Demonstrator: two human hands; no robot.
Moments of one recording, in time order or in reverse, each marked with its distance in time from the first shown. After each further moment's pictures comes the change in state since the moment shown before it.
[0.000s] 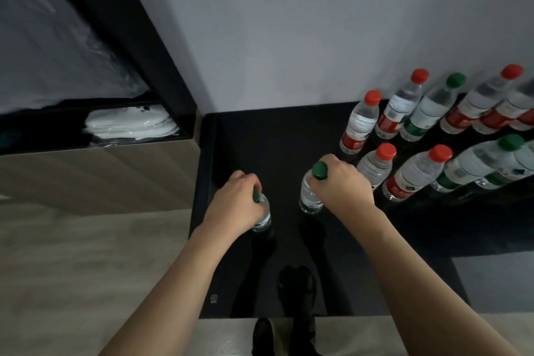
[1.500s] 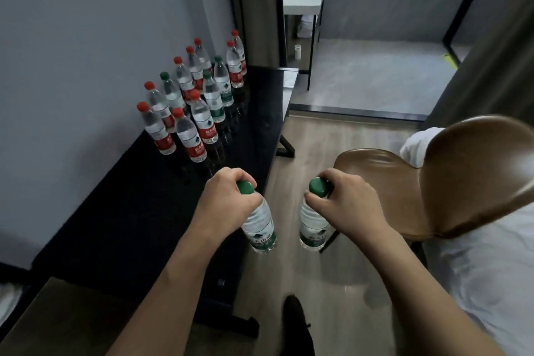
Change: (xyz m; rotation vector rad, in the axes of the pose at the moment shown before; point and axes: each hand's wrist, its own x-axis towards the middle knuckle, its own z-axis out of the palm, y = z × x) left_hand -0.193 -0.038 -0.060 -0.144 -0.465 1.054; right_hand -0.430 -0.159 0.102 0.089 0.875 0.941
